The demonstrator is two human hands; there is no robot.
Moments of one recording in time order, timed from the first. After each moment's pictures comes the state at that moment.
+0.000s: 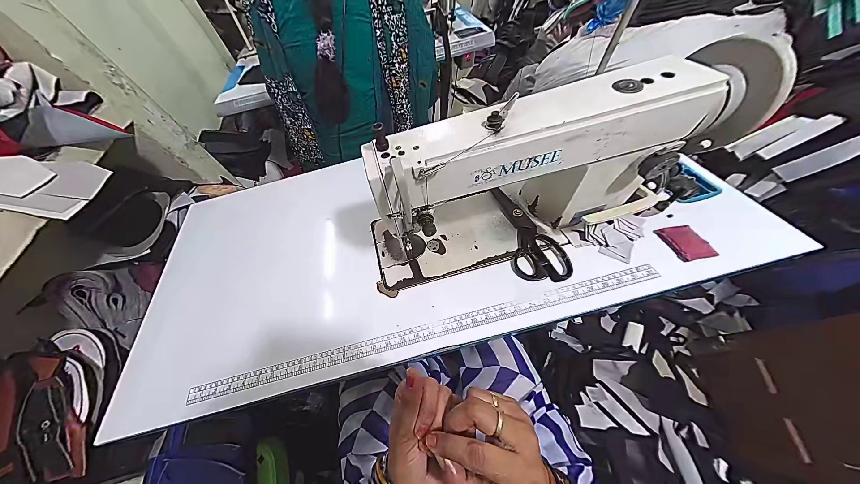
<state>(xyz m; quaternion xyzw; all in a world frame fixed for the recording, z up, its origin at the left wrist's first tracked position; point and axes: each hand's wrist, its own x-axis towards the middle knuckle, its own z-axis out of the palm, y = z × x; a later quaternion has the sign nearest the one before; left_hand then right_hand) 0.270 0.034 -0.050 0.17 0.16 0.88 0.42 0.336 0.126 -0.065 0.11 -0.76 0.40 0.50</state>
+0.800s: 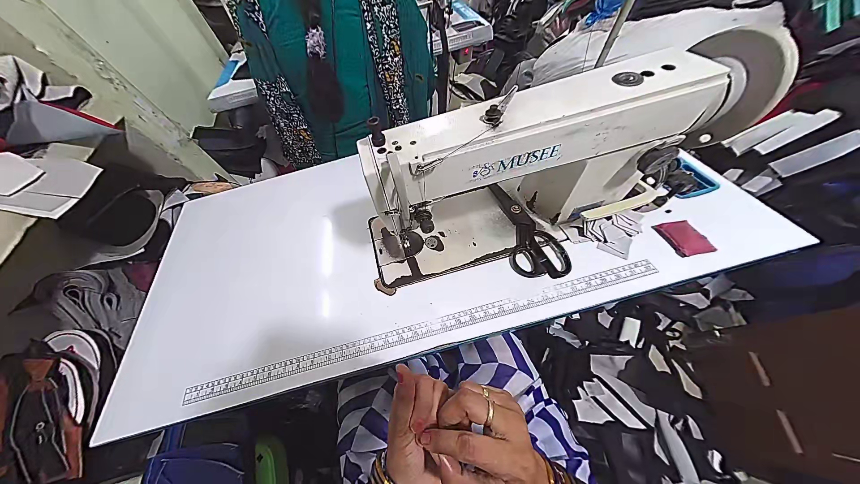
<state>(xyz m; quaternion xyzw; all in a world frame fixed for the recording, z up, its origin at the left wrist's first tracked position) 0.270 0.036 -0.048 0.14 0.16 0.88 0.42 0.330 0.126 -0.065 0.13 -0.75 0.44 0.49</state>
